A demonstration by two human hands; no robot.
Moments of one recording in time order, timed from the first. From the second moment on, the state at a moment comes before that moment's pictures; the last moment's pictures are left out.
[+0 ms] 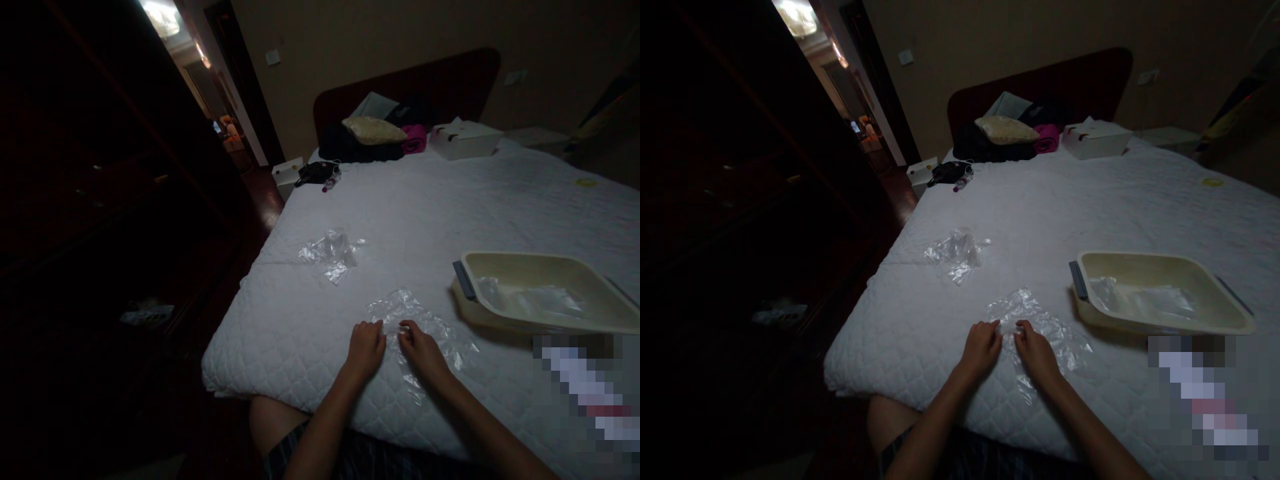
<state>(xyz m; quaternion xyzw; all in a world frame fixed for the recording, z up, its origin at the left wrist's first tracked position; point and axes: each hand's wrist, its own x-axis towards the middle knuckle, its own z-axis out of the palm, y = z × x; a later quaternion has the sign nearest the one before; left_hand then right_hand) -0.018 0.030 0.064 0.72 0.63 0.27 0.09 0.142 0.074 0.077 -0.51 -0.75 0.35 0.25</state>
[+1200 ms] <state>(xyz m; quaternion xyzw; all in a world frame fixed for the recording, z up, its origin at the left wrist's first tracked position) -0.010 0.007 0.057 0.77 0.58 0.27 0.04 0.136 0.105 0.073 -0.47 -0.78 0.35 0.21</state>
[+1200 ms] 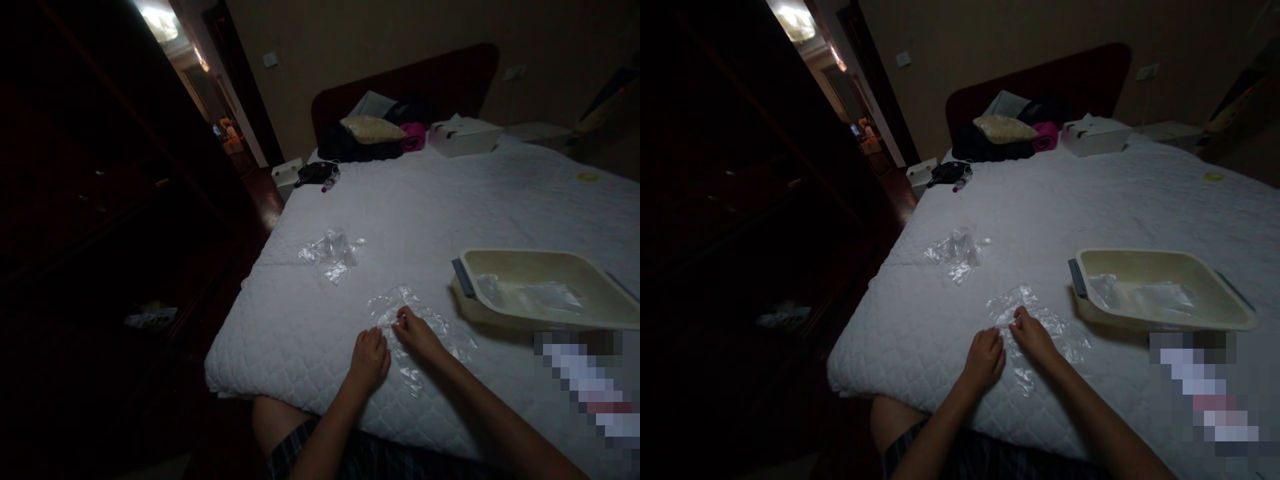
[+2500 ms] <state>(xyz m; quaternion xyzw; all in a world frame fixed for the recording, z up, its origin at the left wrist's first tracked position) -0.005 0.006 0.045 0.78 0.54 0.32 0.00 0.187 0.057 0.087 -0.28 -0.93 0.16 0.16</state>
